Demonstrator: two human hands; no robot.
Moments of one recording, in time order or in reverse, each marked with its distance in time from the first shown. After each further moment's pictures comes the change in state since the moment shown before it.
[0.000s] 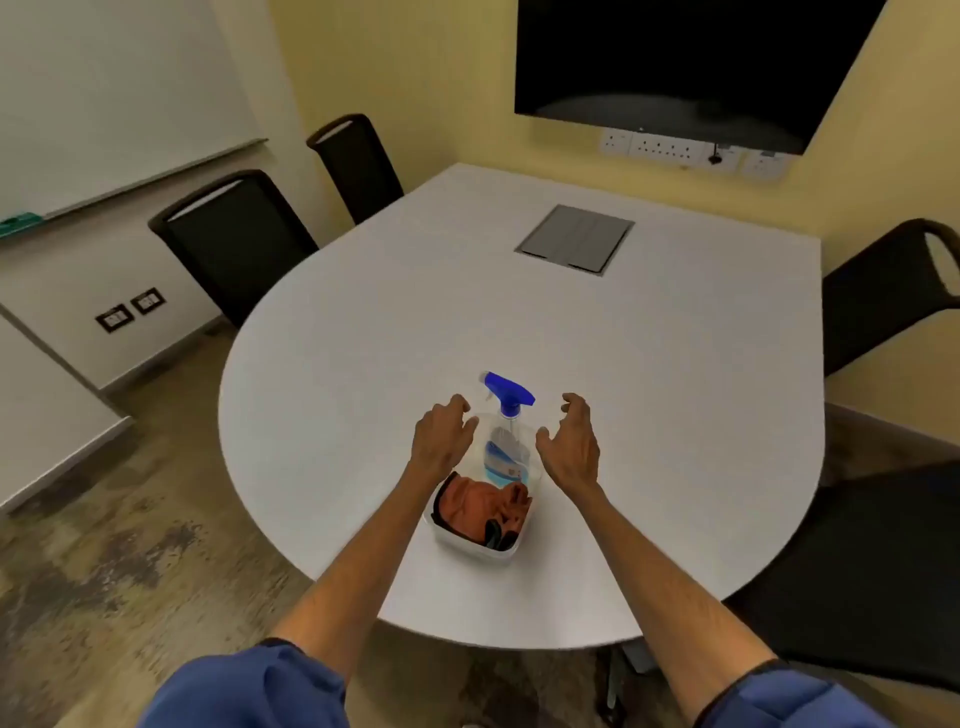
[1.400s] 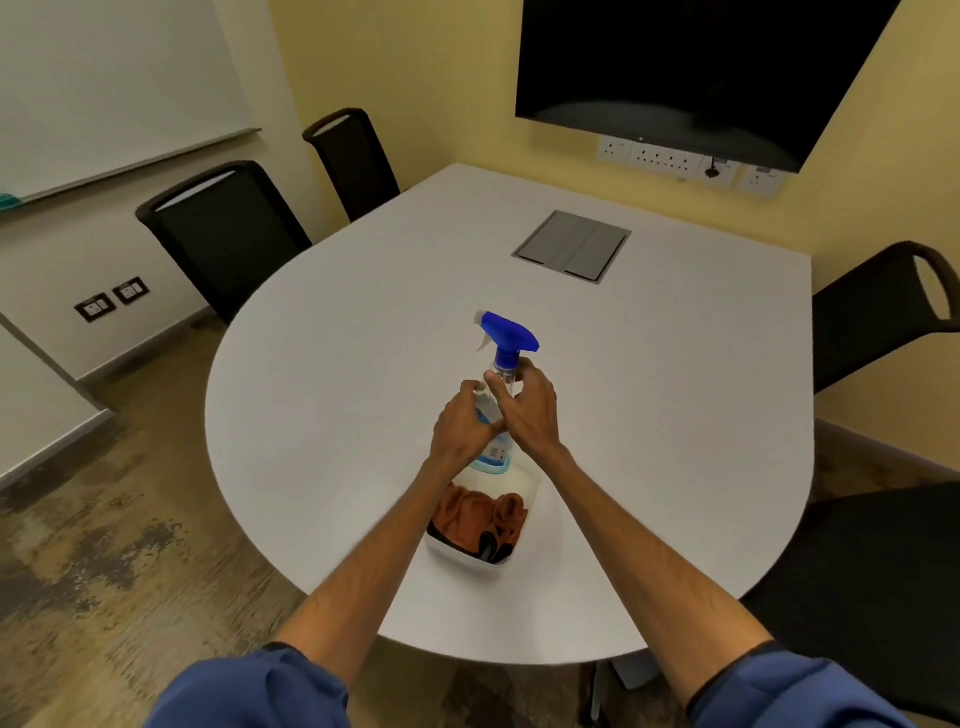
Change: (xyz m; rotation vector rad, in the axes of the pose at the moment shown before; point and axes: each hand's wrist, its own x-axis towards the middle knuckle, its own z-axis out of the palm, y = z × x) left_hand 0.021 0.027 0.002 -0.402 -0.005 -0.064; right_hand 0.036 -0.072 0.022 0.334 -0.036 -0.152
